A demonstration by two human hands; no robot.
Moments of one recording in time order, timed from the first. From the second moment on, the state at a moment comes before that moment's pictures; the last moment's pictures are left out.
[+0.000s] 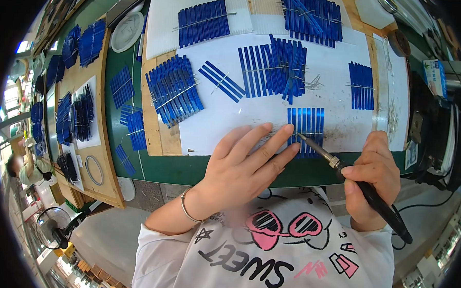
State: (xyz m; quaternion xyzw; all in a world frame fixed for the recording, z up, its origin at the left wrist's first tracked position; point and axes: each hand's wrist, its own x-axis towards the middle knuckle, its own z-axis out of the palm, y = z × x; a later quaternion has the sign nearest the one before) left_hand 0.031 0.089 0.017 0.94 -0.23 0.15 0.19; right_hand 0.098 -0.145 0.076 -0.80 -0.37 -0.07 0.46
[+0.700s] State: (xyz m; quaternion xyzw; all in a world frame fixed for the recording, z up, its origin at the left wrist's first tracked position) left_hand 0.032 0.089 0.018 0.95 -0.23 0.14 0.18; right_hand 0.096 -0.150 0.074 -0.81 -0.38 -0.07 0.45
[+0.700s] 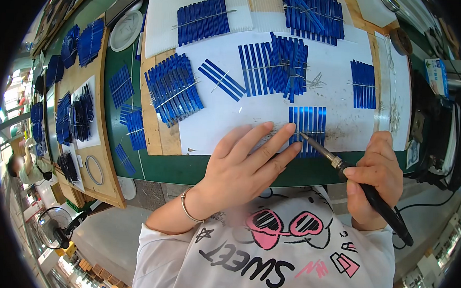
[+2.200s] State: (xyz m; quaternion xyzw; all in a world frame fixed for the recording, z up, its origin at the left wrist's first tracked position) left_hand 0.037 0.082 0.028 0.94 -0.24 0.13 0.19; right_hand 0.091 -0.168 0.044 -0.77 -0.23 -0.11 0.58
